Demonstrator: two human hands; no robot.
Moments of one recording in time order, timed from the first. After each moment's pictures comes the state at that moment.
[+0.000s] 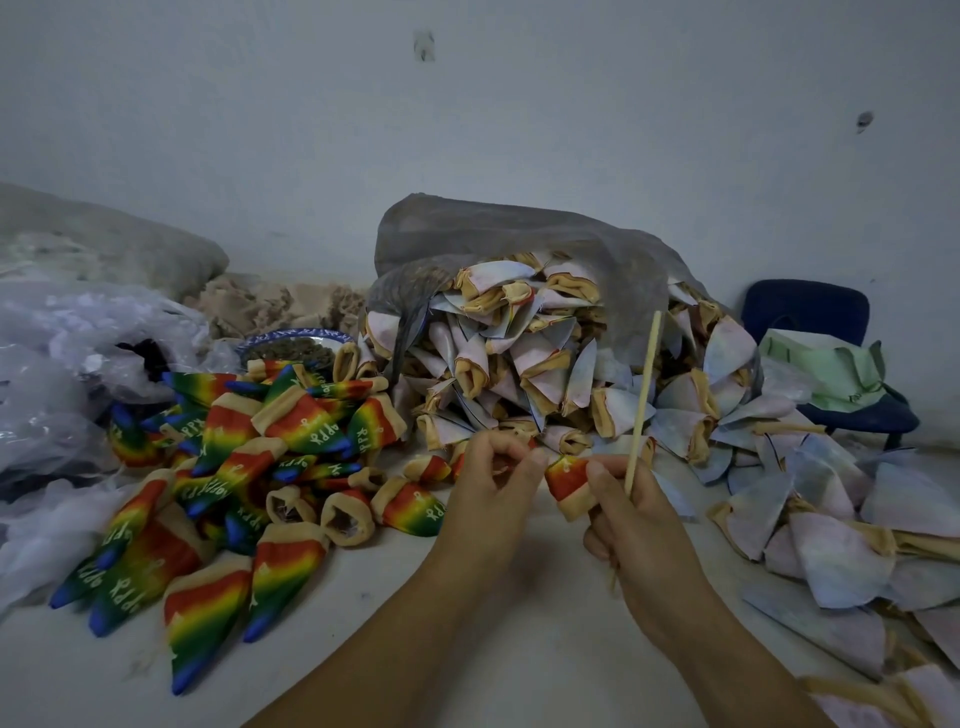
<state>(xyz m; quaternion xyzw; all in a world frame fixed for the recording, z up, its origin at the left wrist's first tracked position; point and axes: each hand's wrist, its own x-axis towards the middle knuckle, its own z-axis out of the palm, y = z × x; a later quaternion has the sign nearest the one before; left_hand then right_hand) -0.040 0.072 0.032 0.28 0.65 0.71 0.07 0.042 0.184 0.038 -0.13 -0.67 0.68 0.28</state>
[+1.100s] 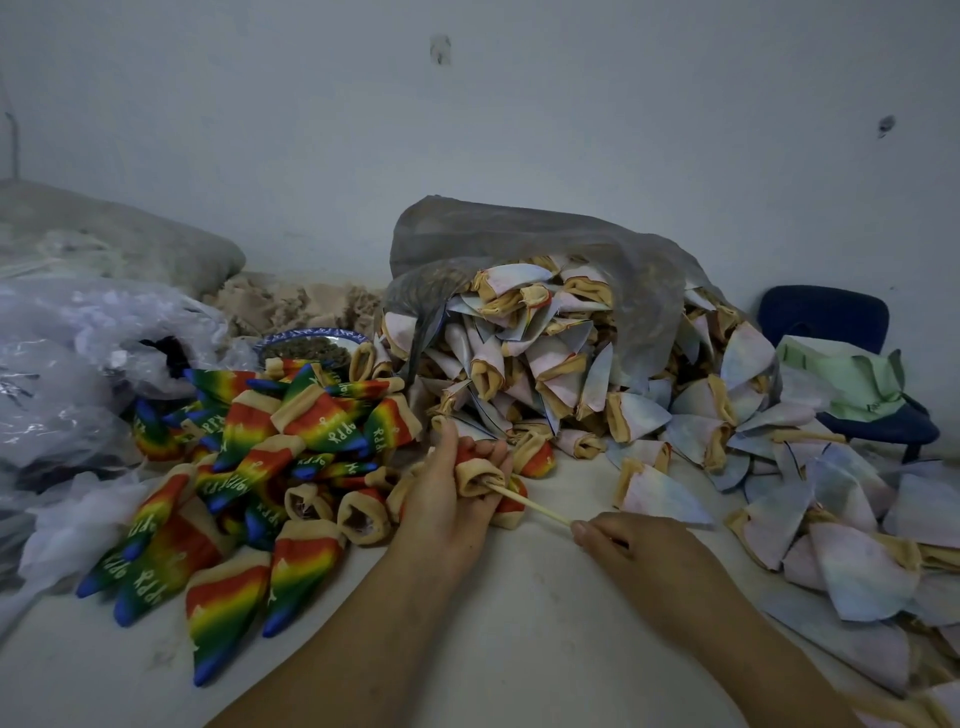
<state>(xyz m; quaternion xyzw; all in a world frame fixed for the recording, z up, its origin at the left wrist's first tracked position) -0.082 0.060 0.028 -0.03 0.27 0.92 0.28 0.050 0.206 0.027 -0.13 -0.96 0.19 0.13</state>
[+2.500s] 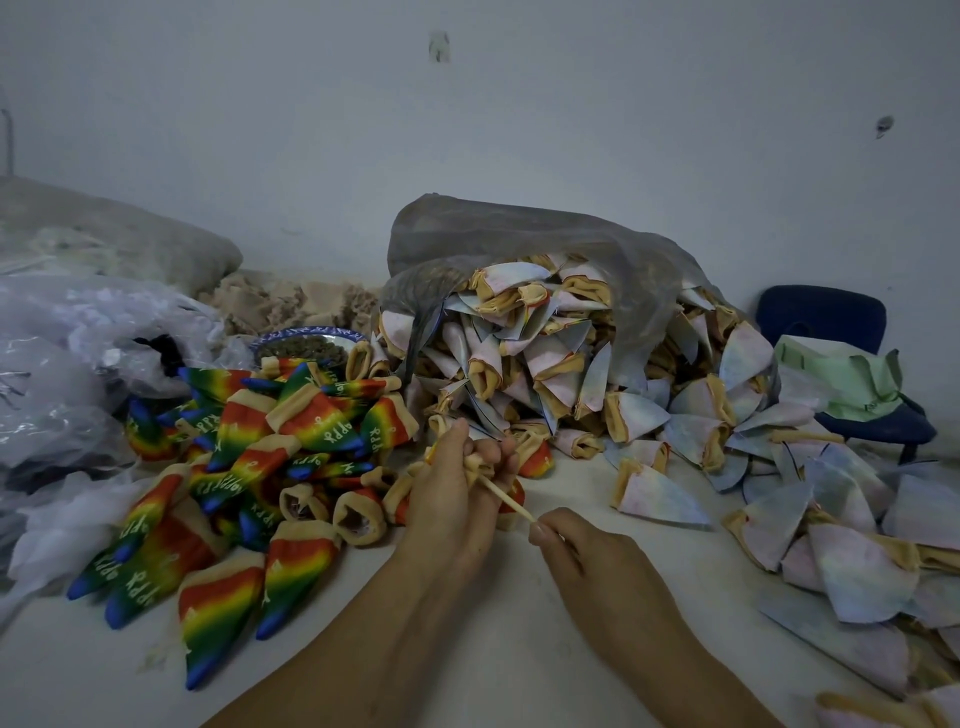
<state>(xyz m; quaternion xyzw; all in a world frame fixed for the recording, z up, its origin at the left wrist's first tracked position) -0.072 0.068 0.037 0.04 0.32 0.92 0.21 0.044 0.163 0.021 -0.10 -0.95 0.22 0.17</state>
